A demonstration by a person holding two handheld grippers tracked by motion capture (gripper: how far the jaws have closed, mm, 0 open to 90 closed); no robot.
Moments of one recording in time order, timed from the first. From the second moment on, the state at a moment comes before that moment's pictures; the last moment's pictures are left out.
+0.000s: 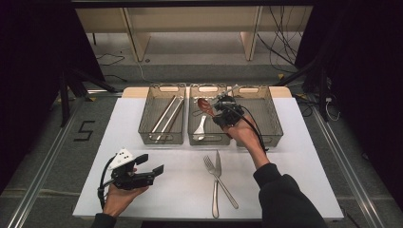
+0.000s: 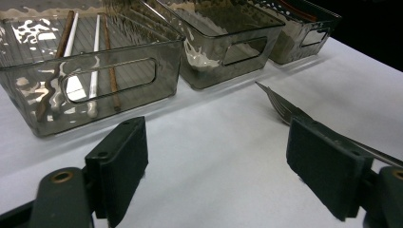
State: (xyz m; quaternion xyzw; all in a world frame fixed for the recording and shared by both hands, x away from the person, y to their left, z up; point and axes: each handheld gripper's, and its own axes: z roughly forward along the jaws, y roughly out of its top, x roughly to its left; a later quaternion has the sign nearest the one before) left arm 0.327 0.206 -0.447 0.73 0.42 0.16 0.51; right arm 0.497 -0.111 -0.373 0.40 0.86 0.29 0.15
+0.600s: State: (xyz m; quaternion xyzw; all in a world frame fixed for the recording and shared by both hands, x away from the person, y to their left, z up) left arm 0.327 0.208 -0.446 0.73 0.43 0.16 0.51; right arm 0.519 -0.100 -0.381 0.41 0.85 0.27 0.16
